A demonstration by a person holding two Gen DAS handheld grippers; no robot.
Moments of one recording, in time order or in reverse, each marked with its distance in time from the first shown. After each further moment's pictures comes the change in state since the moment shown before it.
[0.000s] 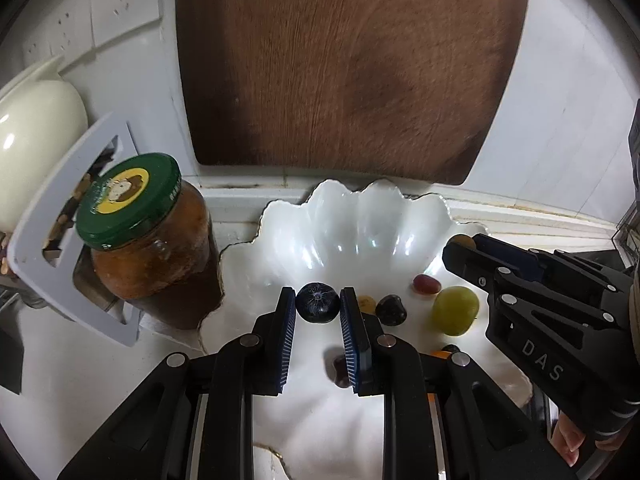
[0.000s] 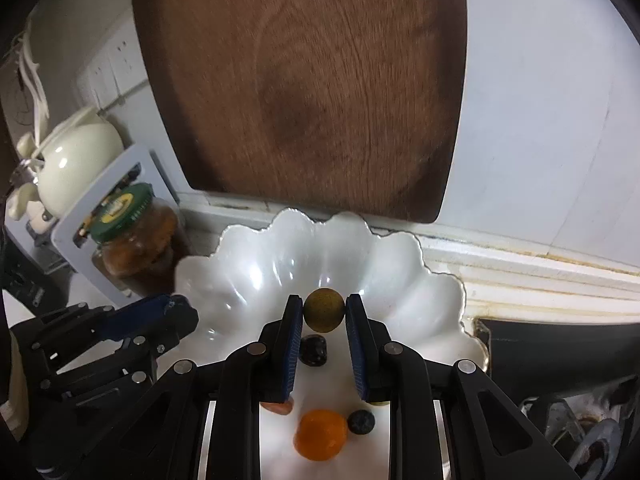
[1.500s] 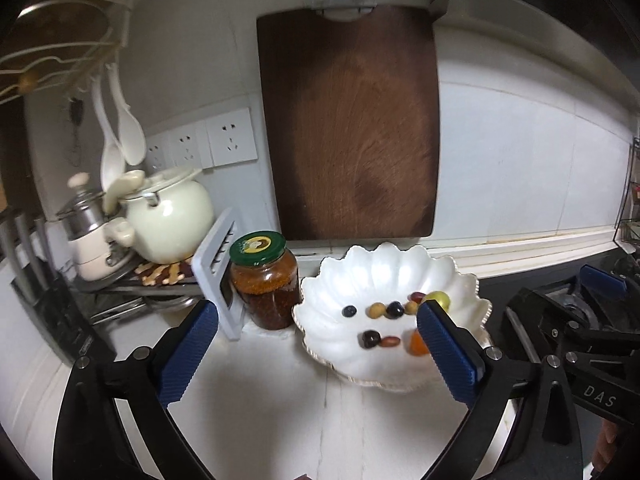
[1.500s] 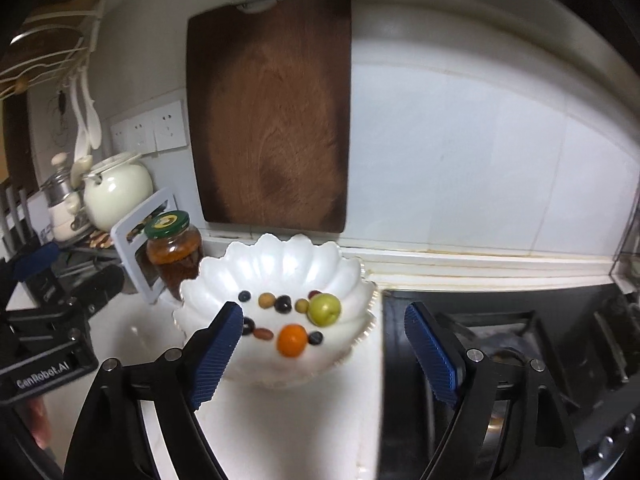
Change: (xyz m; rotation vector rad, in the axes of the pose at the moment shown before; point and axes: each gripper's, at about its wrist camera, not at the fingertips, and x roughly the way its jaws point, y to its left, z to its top) left arm -0.197 -0.012 -0.097 0.065 -0.388 0.173; right arm -0.198 0.019 -0.110 0.020 -0.300 -0.206
